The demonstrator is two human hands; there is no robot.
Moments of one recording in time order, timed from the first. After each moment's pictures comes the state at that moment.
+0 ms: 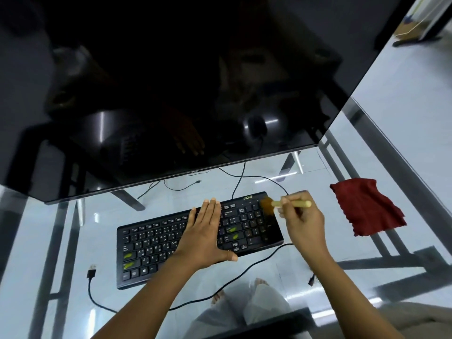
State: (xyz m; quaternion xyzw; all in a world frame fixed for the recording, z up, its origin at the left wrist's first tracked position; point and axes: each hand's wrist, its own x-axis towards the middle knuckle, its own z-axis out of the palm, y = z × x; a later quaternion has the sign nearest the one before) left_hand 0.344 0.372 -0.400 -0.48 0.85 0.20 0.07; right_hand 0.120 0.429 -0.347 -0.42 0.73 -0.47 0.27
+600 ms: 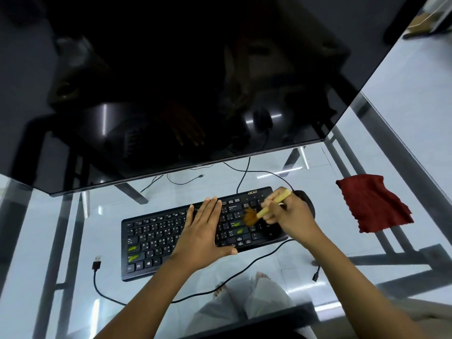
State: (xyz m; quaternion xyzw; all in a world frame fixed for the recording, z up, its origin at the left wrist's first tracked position) left_hand 0.360 0.382 -0.398 -0.48 0.86 0.19 0.02; right_hand 0.131 0.412 -0.351 -0.47 0.72 -0.36 0.37
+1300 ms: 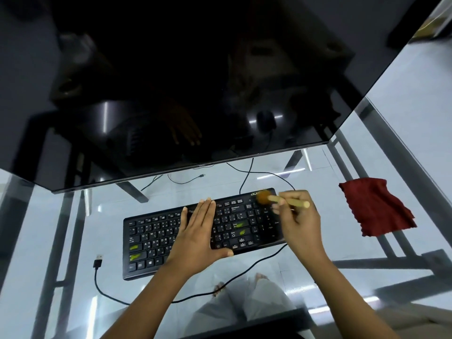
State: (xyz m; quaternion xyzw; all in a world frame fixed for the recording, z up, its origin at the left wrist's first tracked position) left_hand 0.373 0.387 -0.400 -0.51 0.84 0.19 -0.01; right_hand 0.145 0.428 -0.349 -0.44 0.71 -0.47 0.28
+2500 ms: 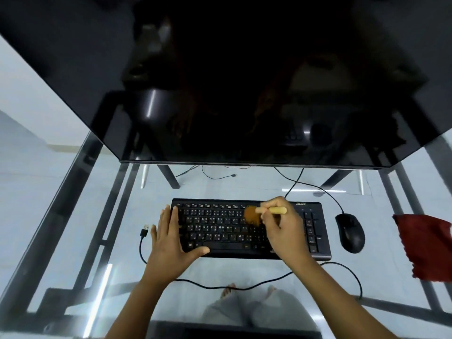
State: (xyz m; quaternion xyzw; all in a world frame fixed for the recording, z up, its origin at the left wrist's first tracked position) left_hand 0.503 0.428 -0.422 -0.69 0.66 0.23 -0.17; right_hand 0.240 0.395 -0.358 -0.60 0.64 -0.37 0.32
